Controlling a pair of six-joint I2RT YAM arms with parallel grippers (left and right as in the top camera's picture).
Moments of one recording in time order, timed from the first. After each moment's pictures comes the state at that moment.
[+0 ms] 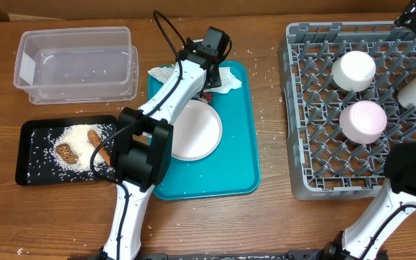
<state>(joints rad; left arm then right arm) -0.44 2.36 1.99 -0.84 -0.28 -0.59 -0.38 2.16 2.49 -1.29 -0.11 0.28</state>
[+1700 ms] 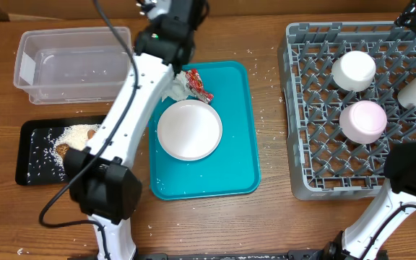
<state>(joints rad) -0.36 2.00 2.00 -0.88 -0.57 -0.63 -0.38 2.16 2.49 -1.29 -0.11 0.28</state>
